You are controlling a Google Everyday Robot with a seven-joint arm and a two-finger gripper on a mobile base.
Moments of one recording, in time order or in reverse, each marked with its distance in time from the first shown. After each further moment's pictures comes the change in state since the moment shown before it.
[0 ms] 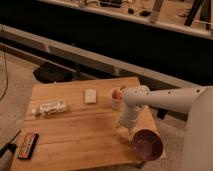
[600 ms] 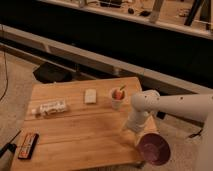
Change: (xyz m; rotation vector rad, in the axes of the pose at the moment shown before) arm 0.002 -0.038 0.000 -0.012 -0.015 0.089
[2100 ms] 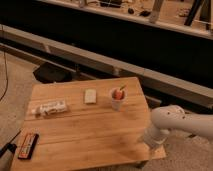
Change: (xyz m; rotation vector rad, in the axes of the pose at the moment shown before) arm 0.013 -0.081 -0.005 -0.064 -0.061 0.181
